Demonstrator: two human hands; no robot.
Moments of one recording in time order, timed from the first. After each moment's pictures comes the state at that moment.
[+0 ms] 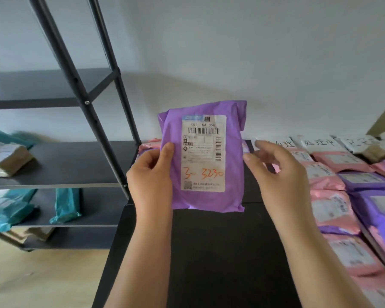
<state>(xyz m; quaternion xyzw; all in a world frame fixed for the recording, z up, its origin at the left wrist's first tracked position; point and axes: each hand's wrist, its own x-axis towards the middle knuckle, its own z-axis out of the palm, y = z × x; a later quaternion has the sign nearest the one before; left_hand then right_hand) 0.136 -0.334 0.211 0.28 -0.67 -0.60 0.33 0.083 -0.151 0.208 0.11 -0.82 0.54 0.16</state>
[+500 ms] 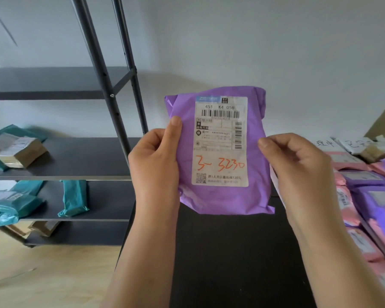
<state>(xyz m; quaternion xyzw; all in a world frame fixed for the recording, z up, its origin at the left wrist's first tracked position) 0.202 -0.347 0.251 0.19 -0.61 -0.68 0.36 0.155 -0.169 0.242 0.15 -0.77 0.60 0.17</state>
